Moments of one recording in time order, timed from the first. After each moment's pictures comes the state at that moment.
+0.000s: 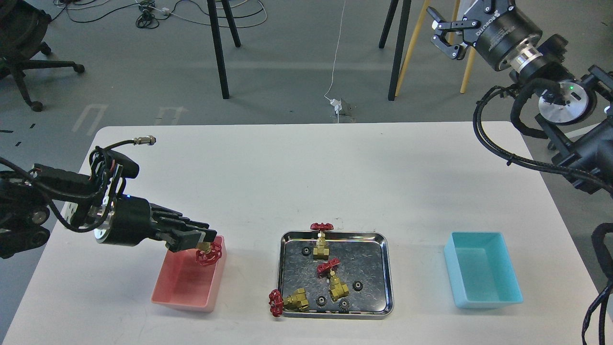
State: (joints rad) left arm -1.30 0.91 0.50 -1.46 1.39 -0.17 -0.49; right arm 1.02 -0.39 0.73 0.68 0.07 0.49 0.09
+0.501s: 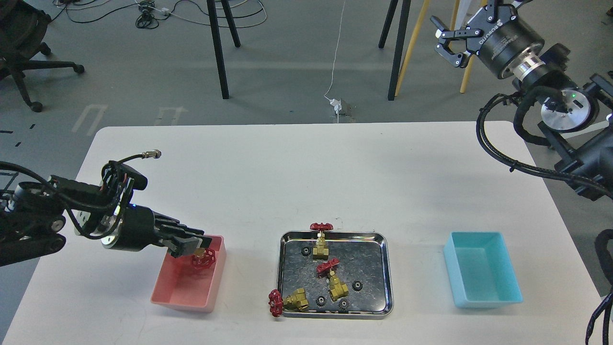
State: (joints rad) left arm -1.19 0.80 0.50 -1.31 1.41 -0.13 -0.49; right arm 0.99 -0.40 0.74 0.68 0.07 0.49 0.09
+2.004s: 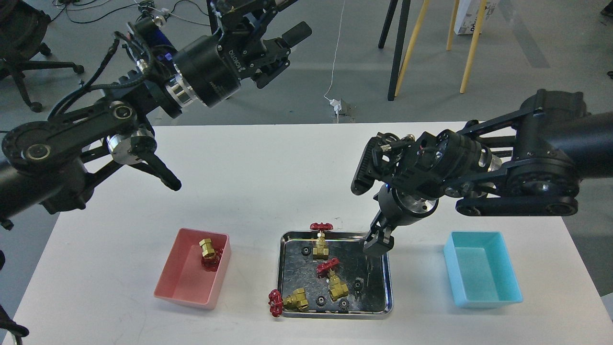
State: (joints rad) left arm -1.03 0.49 -0.39 -1.28 0.42 -0.28 -0.49; right arm 1.69 -0.29 -0.64 1.53 -1.50 0.49 0.04
